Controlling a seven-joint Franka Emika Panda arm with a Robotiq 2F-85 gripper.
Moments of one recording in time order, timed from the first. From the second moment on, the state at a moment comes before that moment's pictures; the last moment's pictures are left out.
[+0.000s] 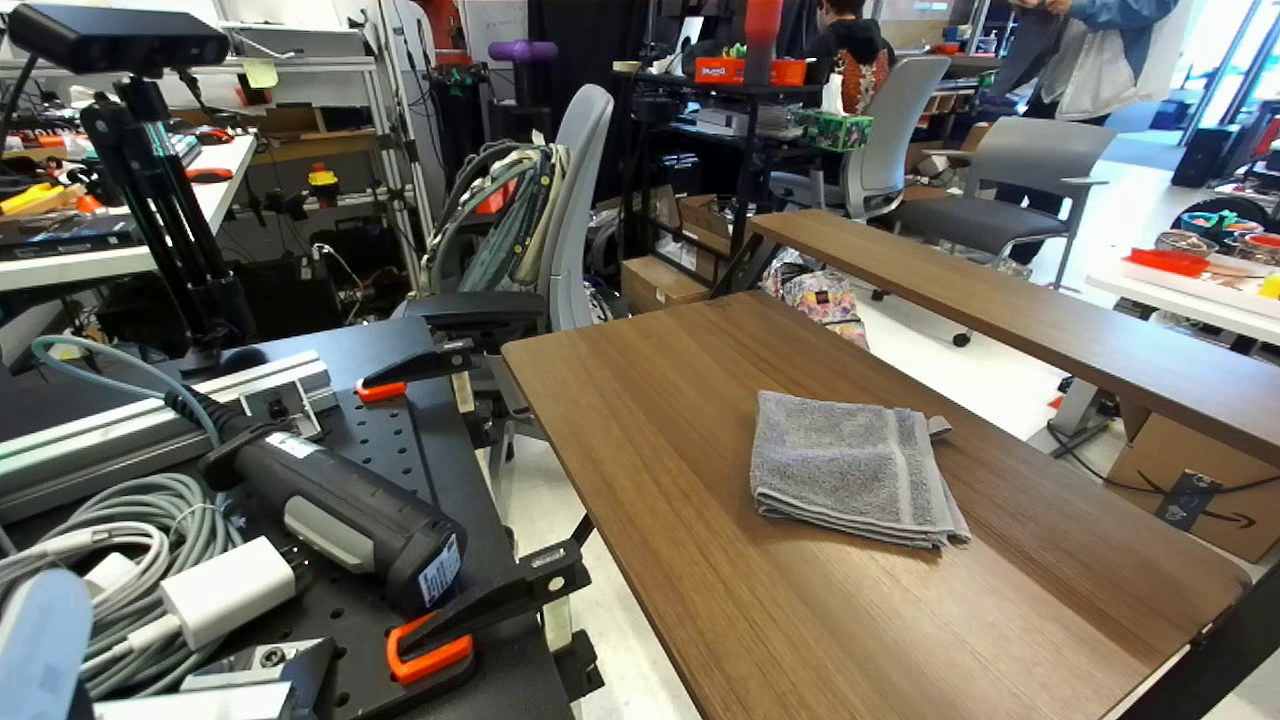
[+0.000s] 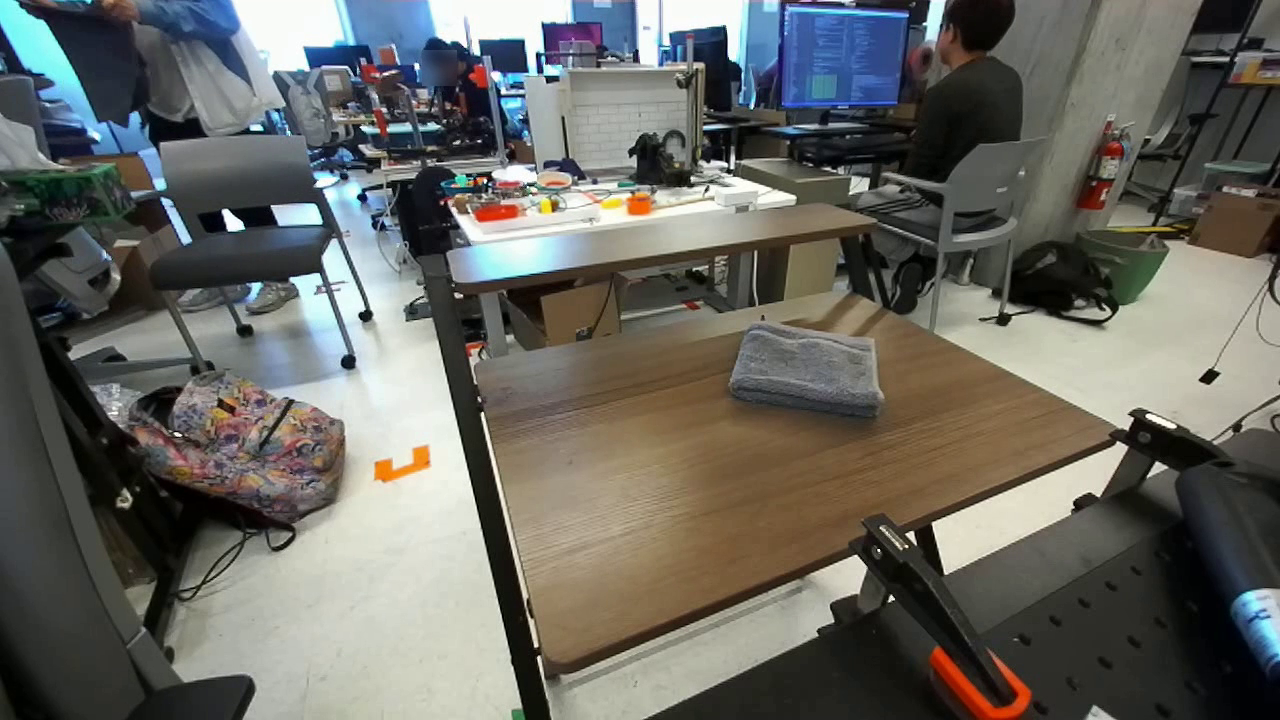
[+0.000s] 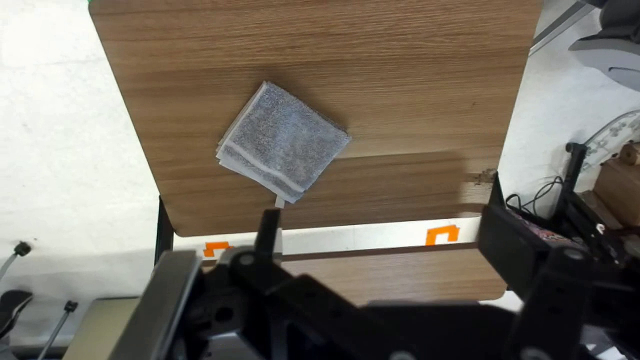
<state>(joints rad) 0.01 -0.47 0.06 -2.54 0.00 2.35 0.09</state>
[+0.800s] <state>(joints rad) -0.02 0.00 -0.02 -2.31 0.02 2.41 0.09</state>
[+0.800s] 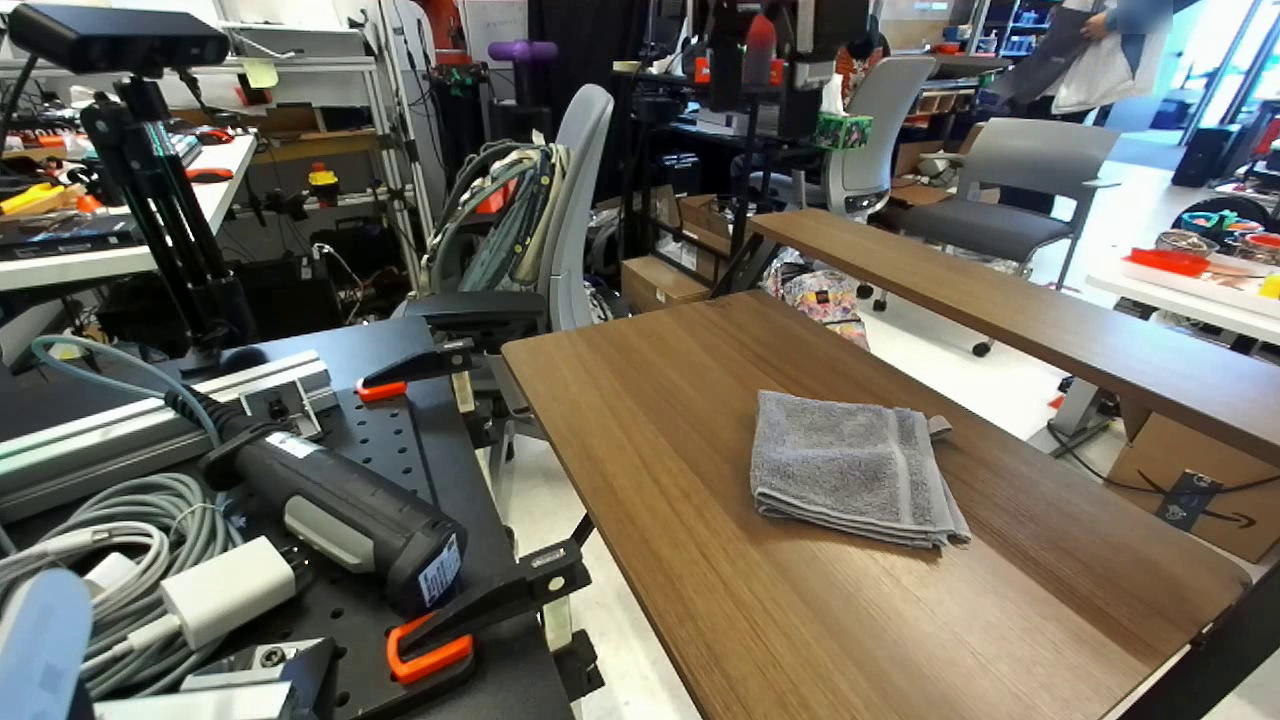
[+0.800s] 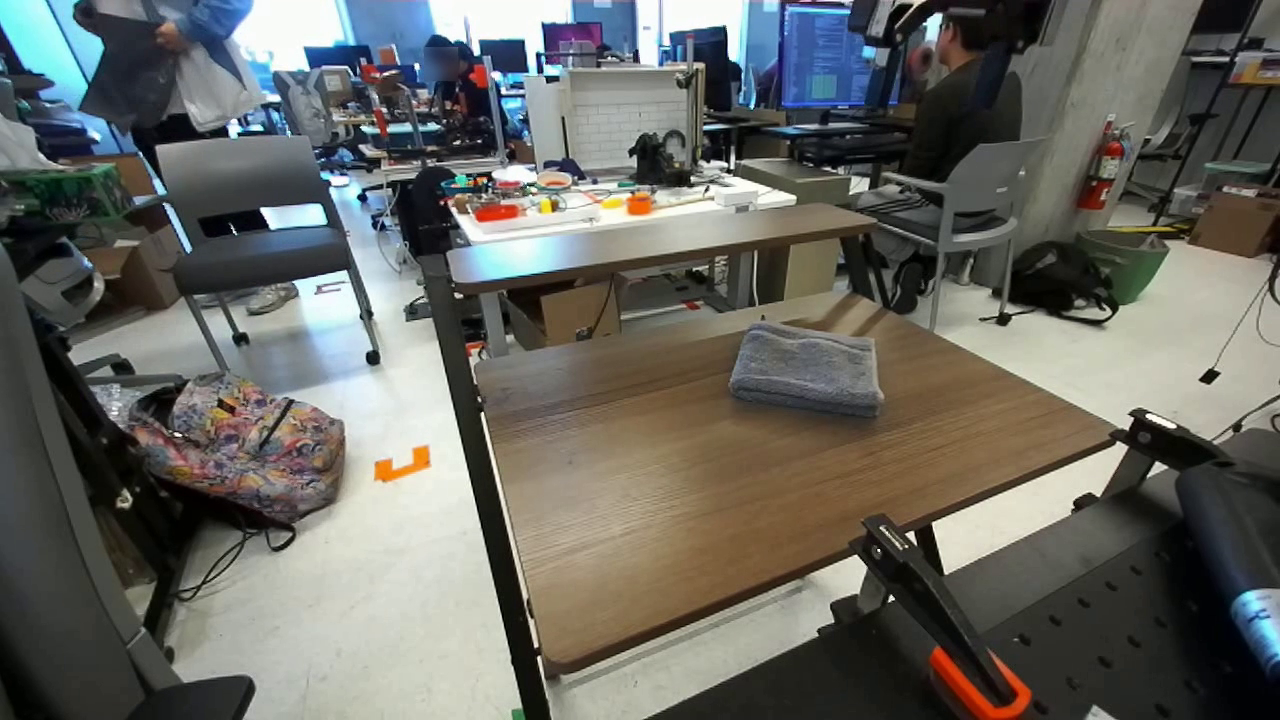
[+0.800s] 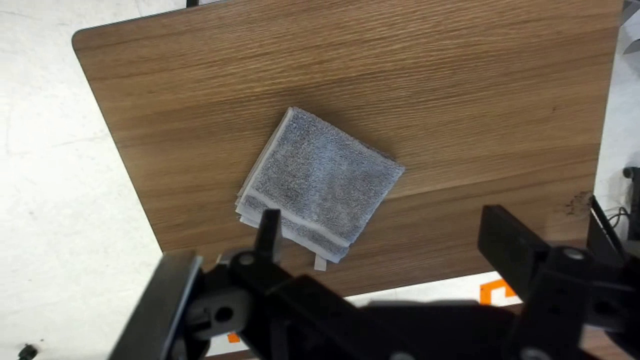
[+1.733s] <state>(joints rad) -0.02 0.10 -0.02 -2.27 0.03 2.53 0.07</state>
